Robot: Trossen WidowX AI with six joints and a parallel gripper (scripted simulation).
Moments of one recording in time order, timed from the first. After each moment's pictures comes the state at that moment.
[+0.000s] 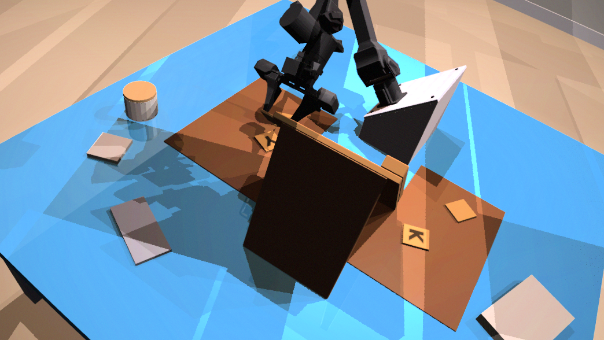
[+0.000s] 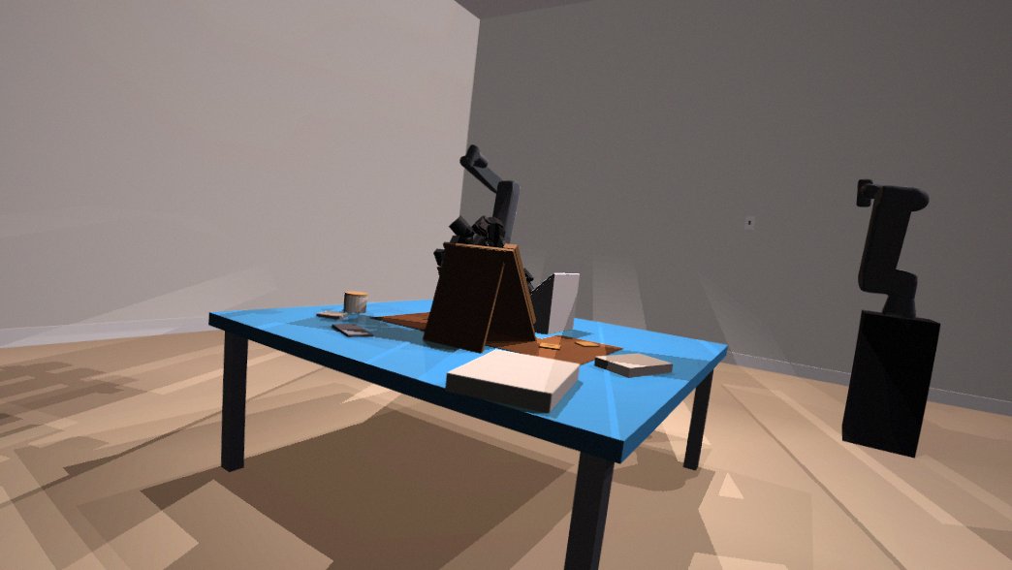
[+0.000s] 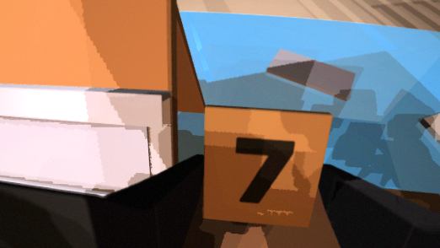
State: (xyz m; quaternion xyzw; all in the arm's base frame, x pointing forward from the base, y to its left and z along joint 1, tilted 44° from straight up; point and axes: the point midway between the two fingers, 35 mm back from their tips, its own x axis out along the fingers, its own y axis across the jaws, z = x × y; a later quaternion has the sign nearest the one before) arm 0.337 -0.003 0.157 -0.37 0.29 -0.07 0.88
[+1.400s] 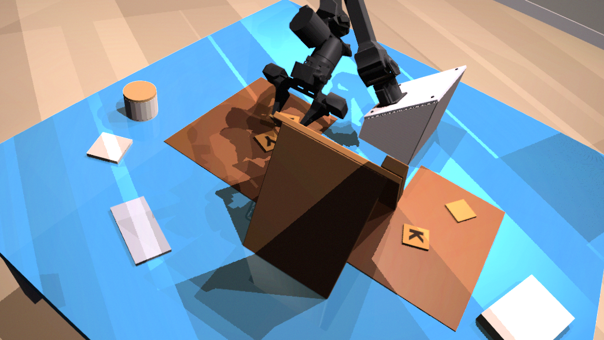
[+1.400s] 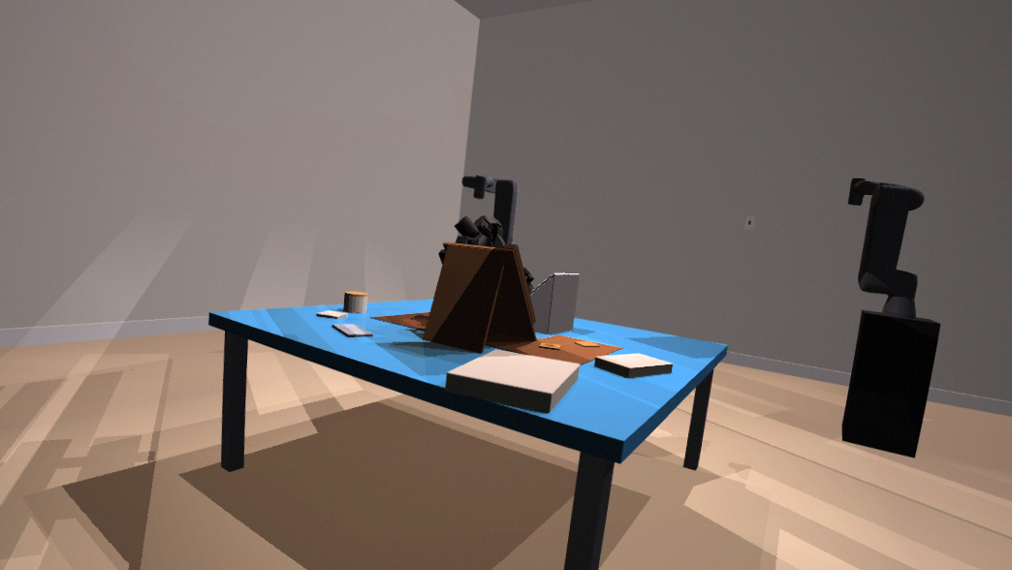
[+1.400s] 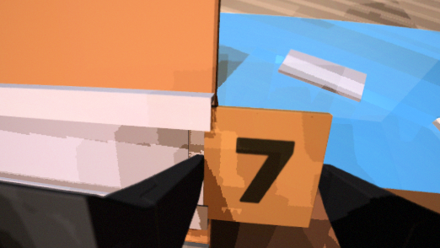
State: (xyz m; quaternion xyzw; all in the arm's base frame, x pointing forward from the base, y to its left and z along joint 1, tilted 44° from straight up) arm 0.335 0.012 0.142 -0.37 0.29 -0.07 0.88
